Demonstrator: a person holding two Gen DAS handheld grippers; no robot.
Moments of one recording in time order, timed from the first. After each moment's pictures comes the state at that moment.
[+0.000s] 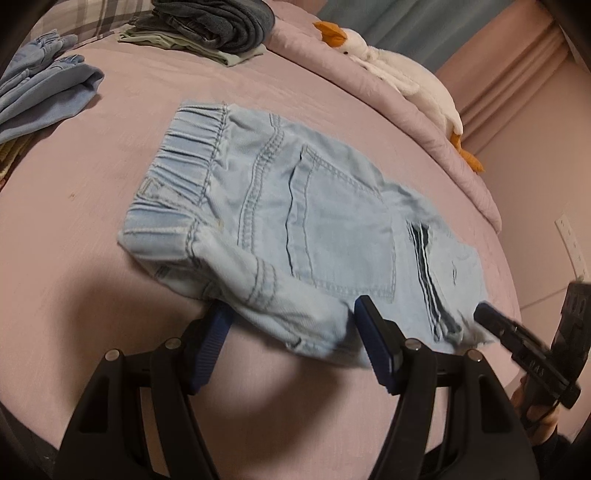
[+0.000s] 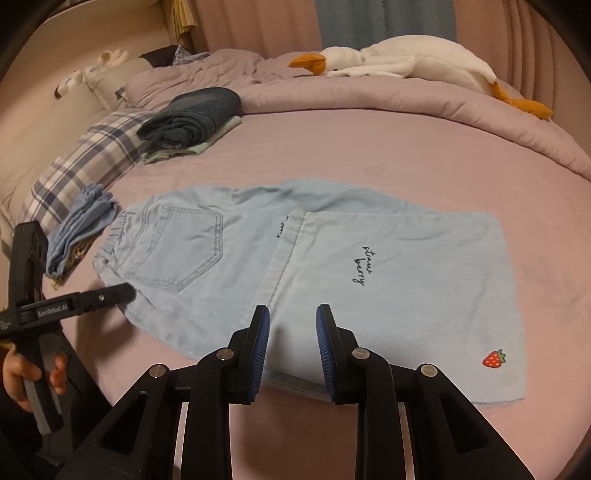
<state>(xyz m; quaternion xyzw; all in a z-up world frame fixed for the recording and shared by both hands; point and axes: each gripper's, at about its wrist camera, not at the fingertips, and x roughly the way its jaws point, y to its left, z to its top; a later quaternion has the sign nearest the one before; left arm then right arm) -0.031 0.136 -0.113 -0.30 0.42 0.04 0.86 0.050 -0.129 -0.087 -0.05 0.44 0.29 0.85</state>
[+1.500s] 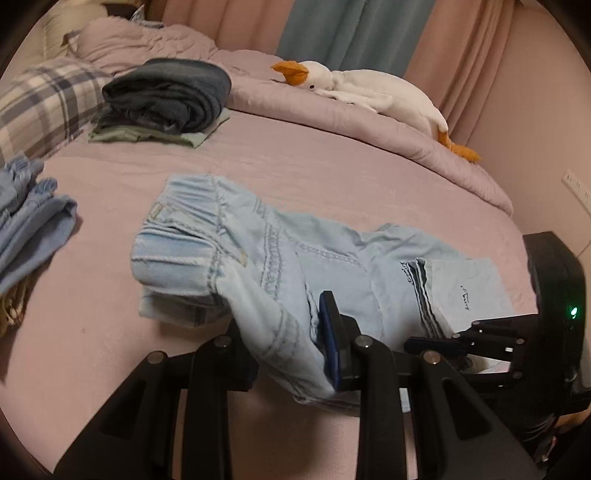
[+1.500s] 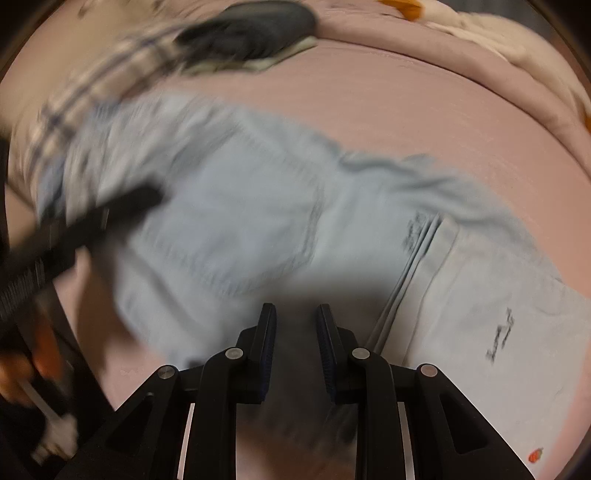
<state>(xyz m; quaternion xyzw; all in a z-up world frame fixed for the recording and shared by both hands) 0.000 0.126 -0.075 -0.15 0.37 0.05 0.92 0.054 -0.016 -0.120 -0.18 0.52 0.35 0.76</state>
